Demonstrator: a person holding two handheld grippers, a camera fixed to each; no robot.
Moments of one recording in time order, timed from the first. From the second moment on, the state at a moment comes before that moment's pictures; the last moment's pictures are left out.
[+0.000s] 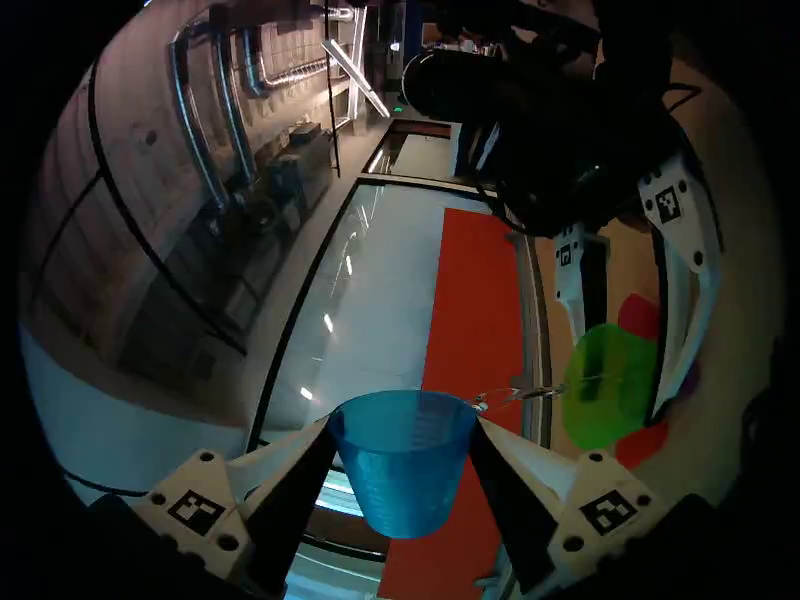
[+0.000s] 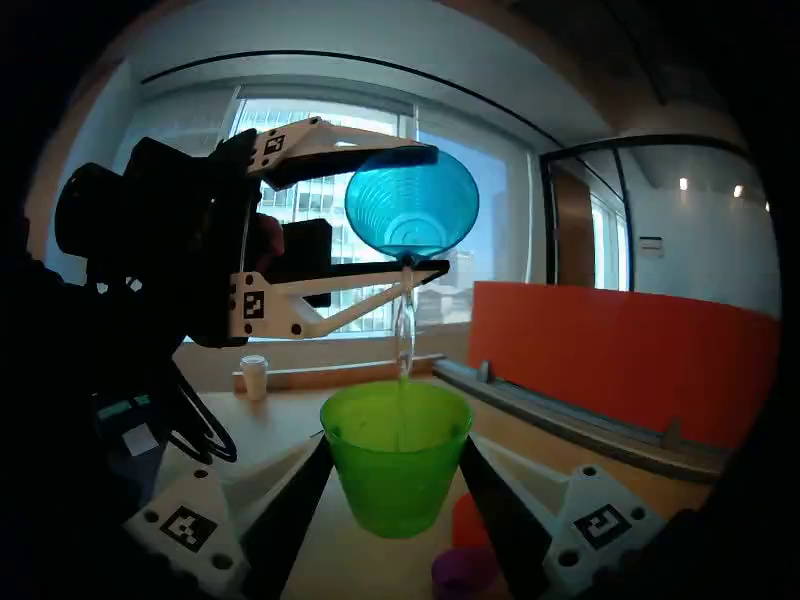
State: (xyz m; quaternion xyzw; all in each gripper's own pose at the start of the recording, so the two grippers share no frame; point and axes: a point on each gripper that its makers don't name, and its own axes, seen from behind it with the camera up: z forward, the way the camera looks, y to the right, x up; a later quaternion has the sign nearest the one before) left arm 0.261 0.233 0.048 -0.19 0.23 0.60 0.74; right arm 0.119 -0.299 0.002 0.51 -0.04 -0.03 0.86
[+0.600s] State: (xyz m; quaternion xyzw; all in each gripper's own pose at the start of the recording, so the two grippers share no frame) left arm 0.262 0.236 0.046 -0.18 0.23 0.63 0.72; right arm 0.121 -0.299 0.004 0.51 -0.03 -0.03 0.86
